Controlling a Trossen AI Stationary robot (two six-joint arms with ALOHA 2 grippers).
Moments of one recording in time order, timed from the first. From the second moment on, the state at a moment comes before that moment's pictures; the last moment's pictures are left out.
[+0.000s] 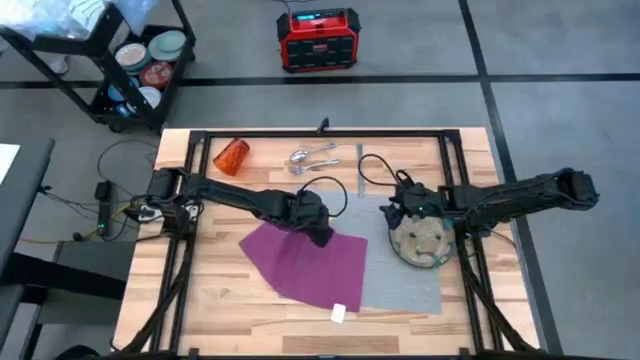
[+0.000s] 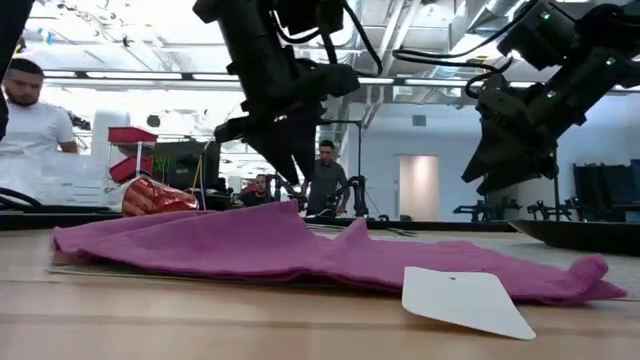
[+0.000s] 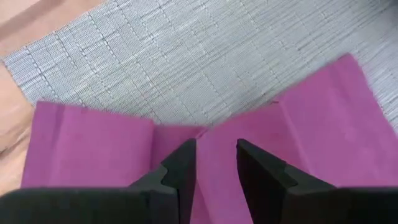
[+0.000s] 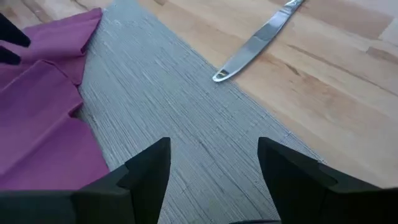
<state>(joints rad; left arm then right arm) -0.07 1.83 1.34 -0.69 -0.26 -0.94 -0.06 1.00 0.39 -0.17 0.31 0.71</state>
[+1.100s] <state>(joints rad) -0.04 1.93 1.34 -0.71 -0.10 -0.79 -0.14 1.00 0.39 -0.15 0.22 0.83</state>
